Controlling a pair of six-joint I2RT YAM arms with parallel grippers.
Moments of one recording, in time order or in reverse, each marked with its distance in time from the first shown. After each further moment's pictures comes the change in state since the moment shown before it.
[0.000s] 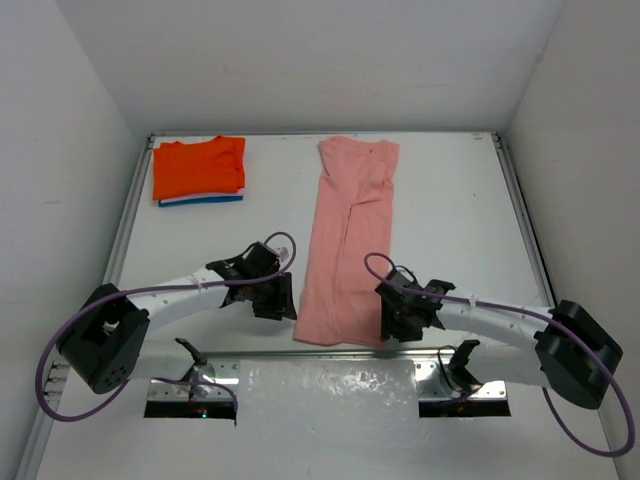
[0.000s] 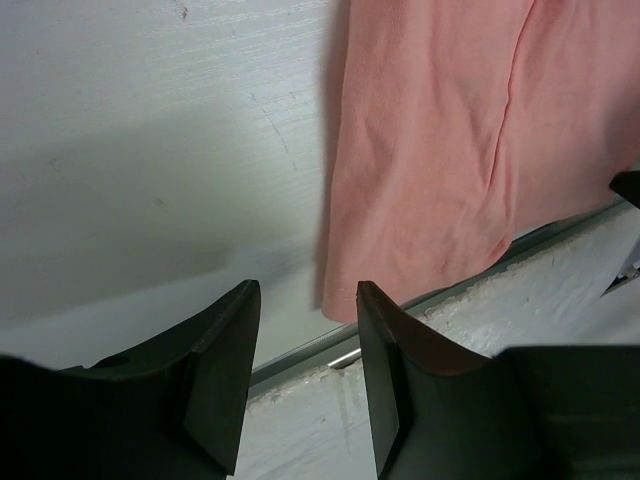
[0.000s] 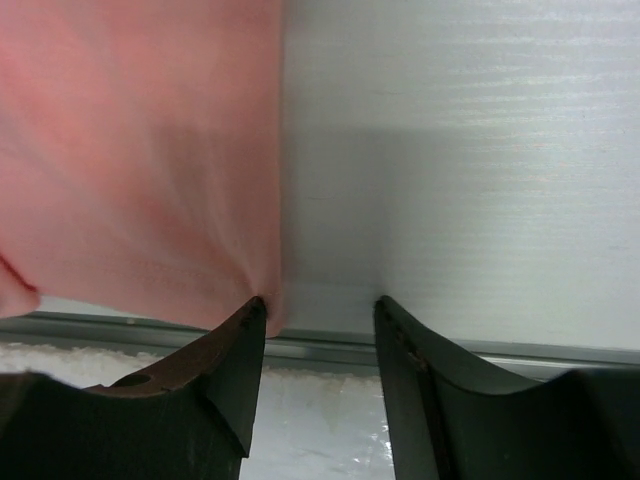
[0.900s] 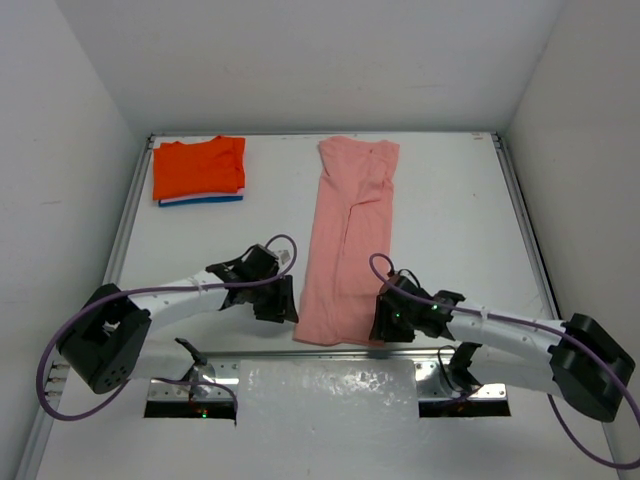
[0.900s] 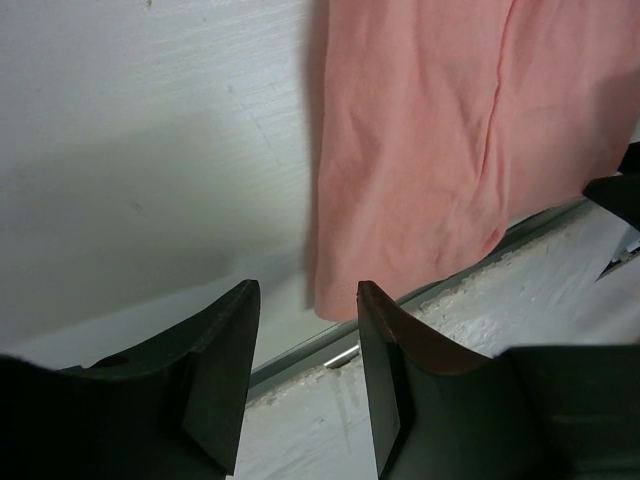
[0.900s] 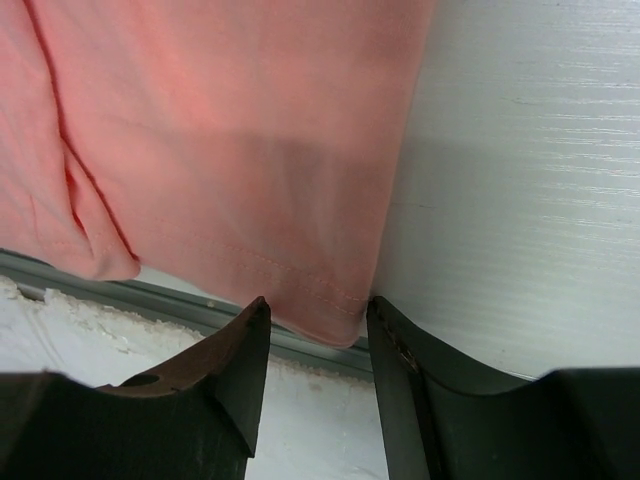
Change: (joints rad) left arm 0.000 0.000 -0.027 0.050 0.041 0.010; right arm 0.019 -0.089 -0.100 0.196 -0.090 0.031
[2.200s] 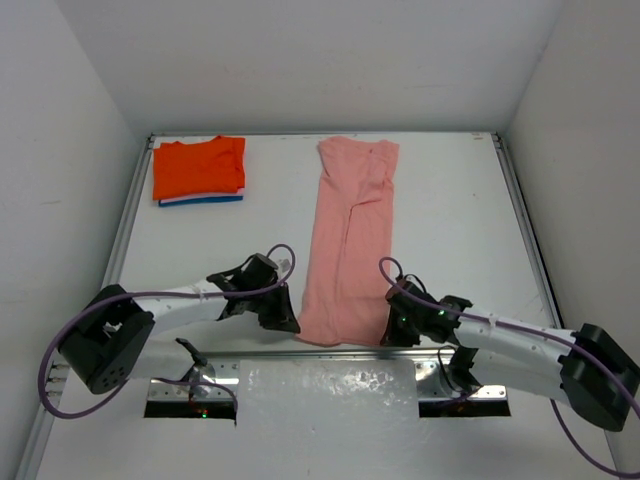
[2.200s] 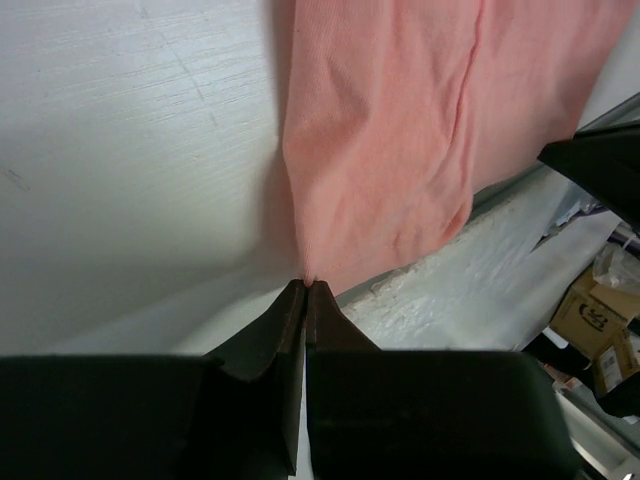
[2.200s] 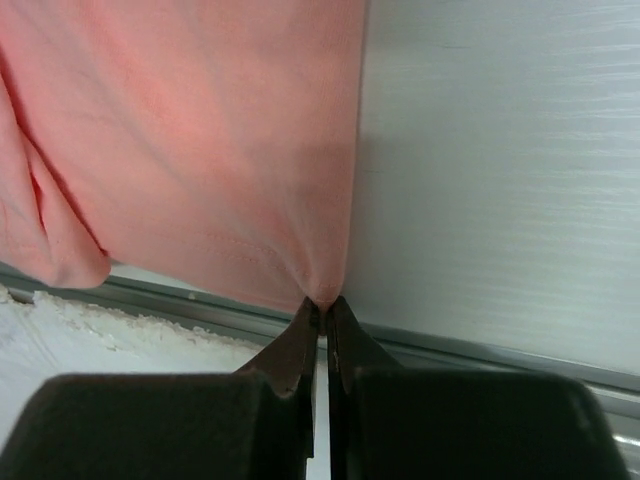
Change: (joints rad) left arm -0.034 -0.001 -0.112 0.167 0.114 -0.158; right arm 0.000 -0.077 -0.053 -0.028 -0.003 0.075
